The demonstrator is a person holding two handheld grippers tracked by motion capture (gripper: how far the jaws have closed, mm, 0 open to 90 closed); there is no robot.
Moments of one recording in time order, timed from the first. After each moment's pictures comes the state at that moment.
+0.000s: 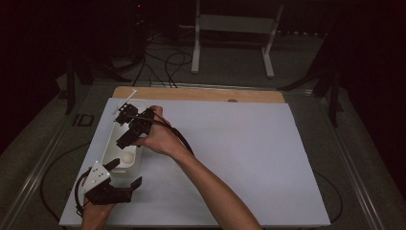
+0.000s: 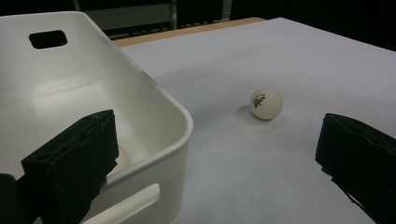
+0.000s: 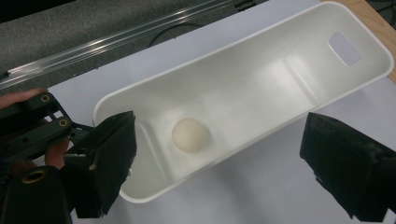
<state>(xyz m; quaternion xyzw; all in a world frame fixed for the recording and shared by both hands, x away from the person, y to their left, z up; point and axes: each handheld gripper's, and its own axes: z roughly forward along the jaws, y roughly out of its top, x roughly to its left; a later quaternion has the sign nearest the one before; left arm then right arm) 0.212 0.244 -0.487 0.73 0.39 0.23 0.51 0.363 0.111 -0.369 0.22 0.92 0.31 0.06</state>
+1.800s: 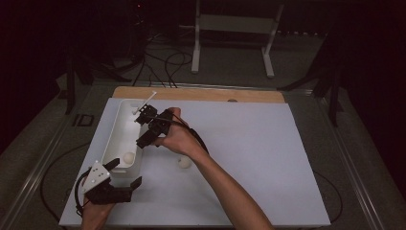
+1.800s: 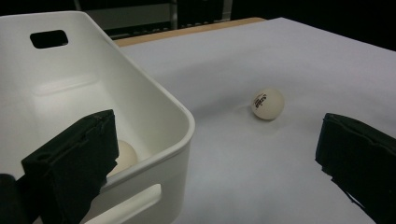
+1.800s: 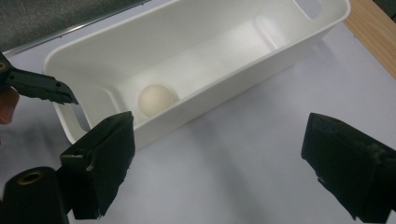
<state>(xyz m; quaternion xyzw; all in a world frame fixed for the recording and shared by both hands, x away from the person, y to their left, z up) 0.213 0.244 -0.487 0.73 0.39 0.23 0.50 0.371 0.068 -0.380 0.24 0.93 0.28 0.08</state>
